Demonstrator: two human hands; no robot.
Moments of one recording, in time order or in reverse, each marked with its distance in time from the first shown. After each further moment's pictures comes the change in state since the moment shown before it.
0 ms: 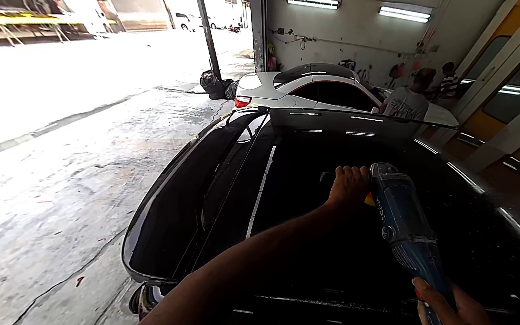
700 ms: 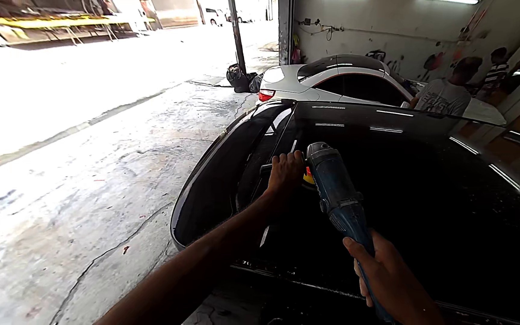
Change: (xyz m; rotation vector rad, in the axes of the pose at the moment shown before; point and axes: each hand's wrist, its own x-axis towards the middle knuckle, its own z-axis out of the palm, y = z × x) left_hand -0.104 -0.185 -0.013 0.172 -0.059 -0.424; right_hand 0.034 -0.054 0.133 -0.082 -0.367 -0.077
